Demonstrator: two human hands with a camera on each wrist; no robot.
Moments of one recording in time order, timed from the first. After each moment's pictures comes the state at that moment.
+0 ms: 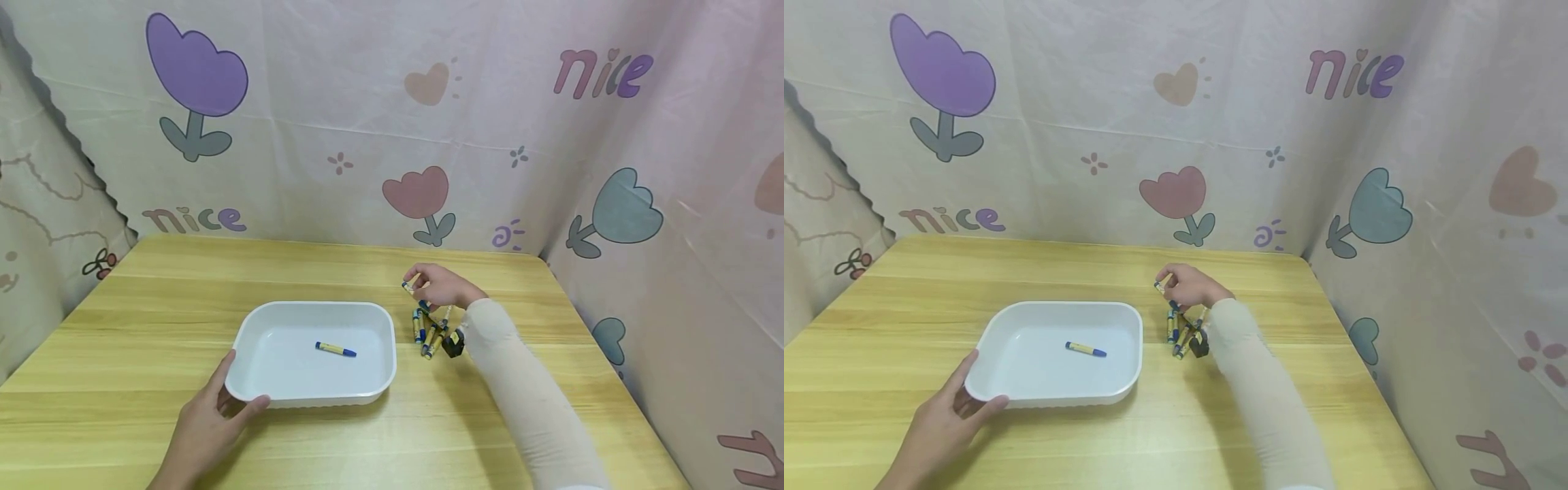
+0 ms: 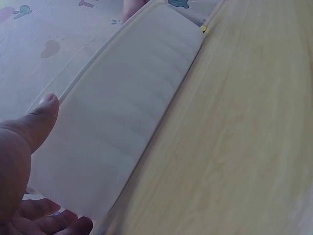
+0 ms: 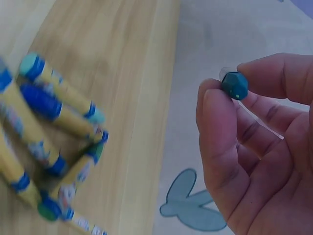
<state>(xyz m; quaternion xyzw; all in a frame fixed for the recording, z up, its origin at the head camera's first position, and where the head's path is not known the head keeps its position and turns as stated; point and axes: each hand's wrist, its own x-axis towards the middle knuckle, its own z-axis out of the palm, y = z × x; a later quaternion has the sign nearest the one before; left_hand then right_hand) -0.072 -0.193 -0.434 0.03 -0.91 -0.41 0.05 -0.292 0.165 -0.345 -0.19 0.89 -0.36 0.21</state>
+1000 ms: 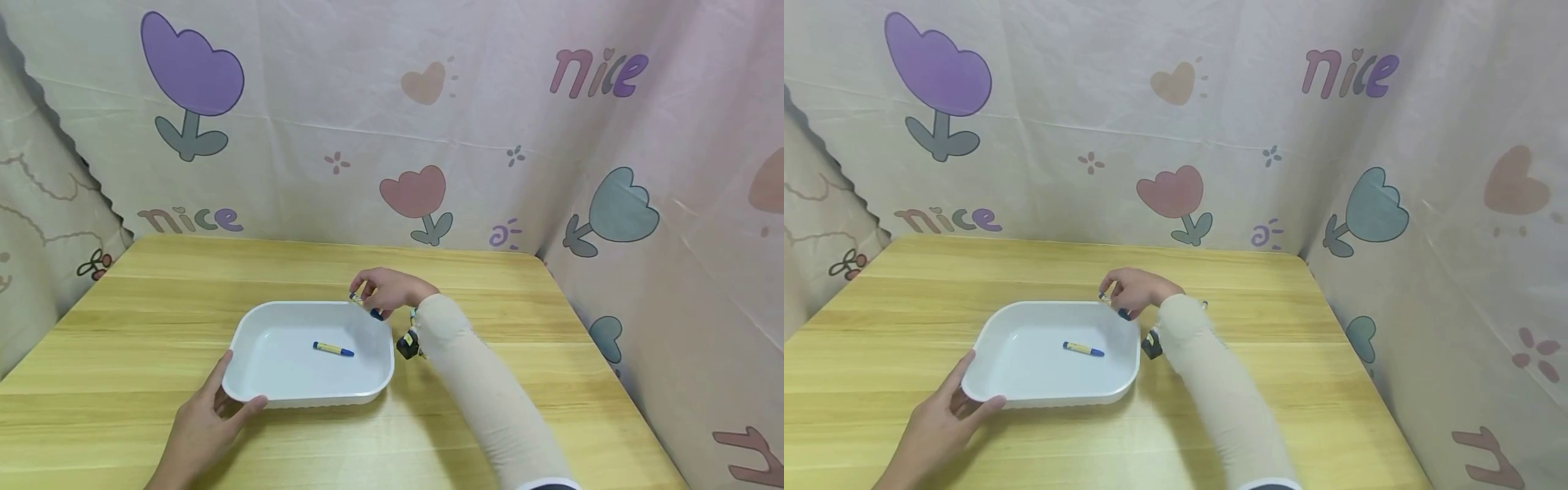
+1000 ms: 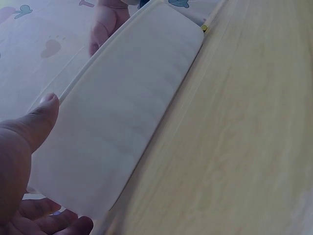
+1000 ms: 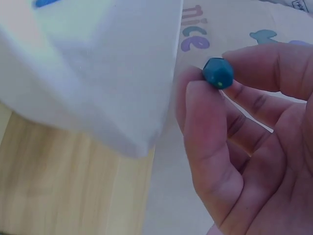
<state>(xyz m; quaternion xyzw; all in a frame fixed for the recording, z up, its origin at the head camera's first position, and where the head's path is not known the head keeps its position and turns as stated) -0.072 -0.194 -0.435 0.03 -0.91 -0.41 0.05 -0.279 0.083 -0.334 -0.26 0.87 -0.31 0.28</state>
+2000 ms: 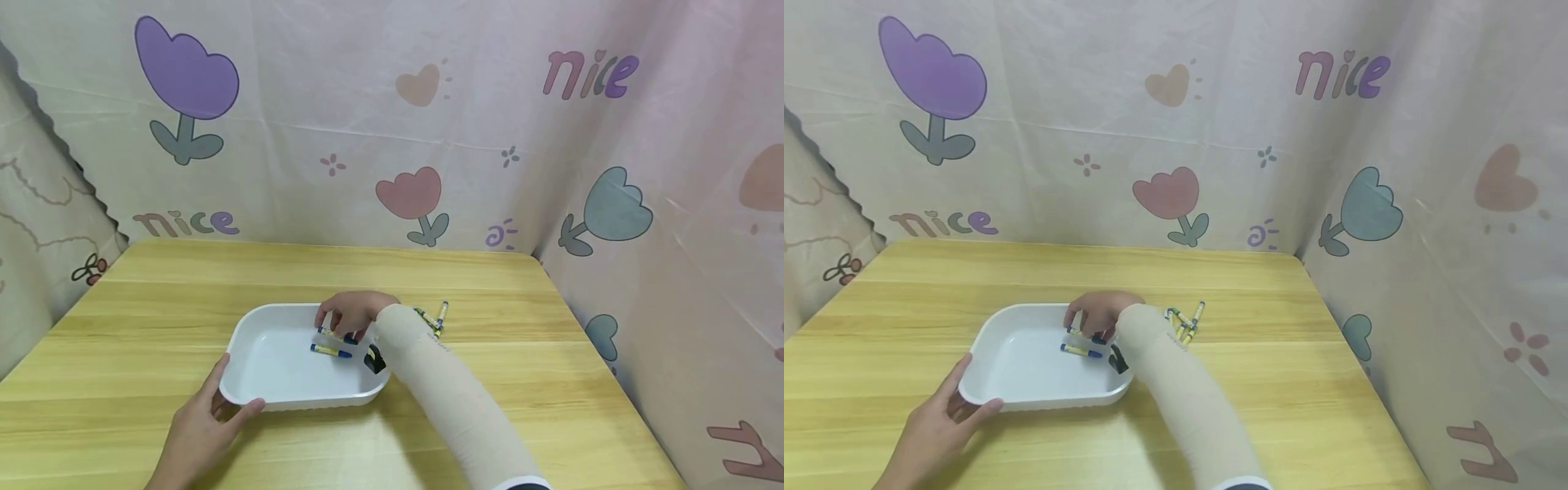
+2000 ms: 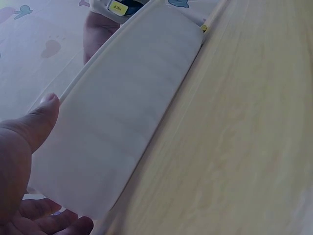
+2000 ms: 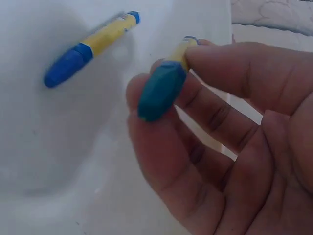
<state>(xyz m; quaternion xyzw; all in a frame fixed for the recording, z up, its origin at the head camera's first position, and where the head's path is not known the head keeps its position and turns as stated) -0.071 -0.193 -0.436 0.03 -0.91 -0.40 0.05 -0.263 0.032 -0.360 -0.26 0.87 -0.23 0.36</state>
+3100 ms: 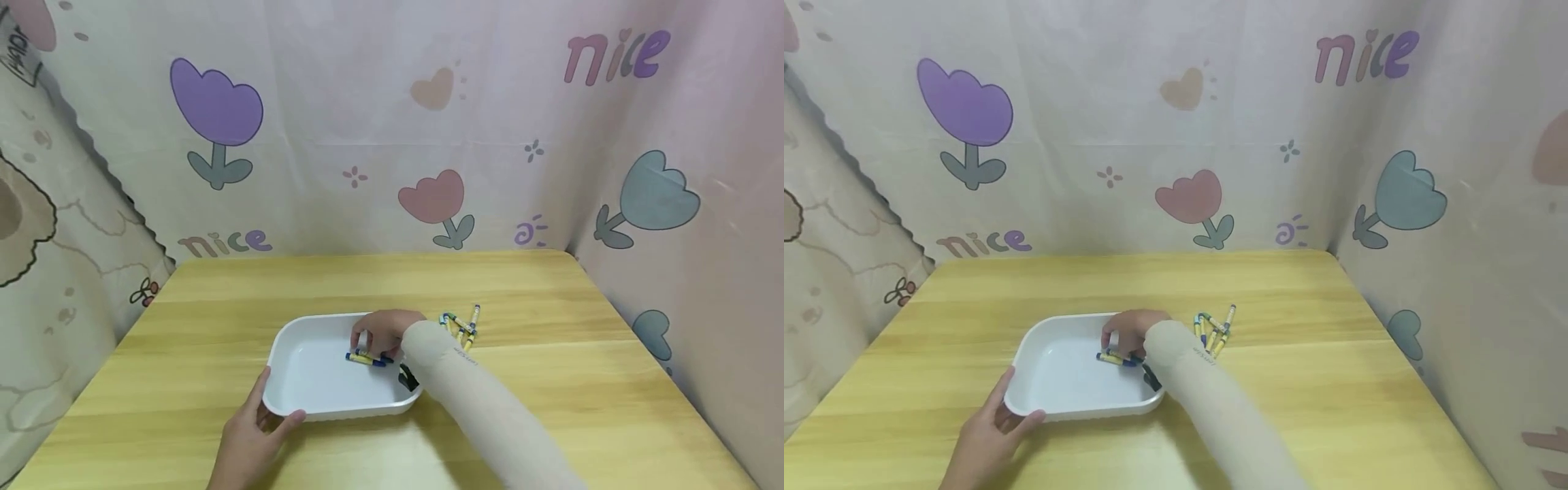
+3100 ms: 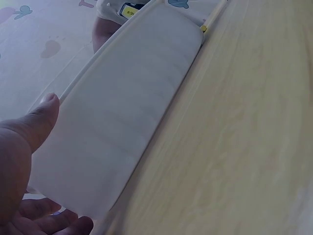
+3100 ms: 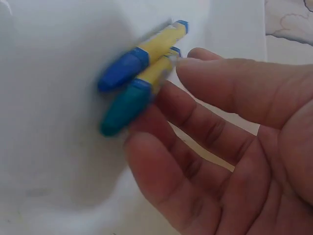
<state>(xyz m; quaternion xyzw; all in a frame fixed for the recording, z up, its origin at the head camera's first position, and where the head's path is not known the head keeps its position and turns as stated) -0.065 -0.179 -0.431 0.05 -0.90 -0.42 0.07 -0.246 0.035 -0.369 -0.22 0.89 -0.20 0.35</state>
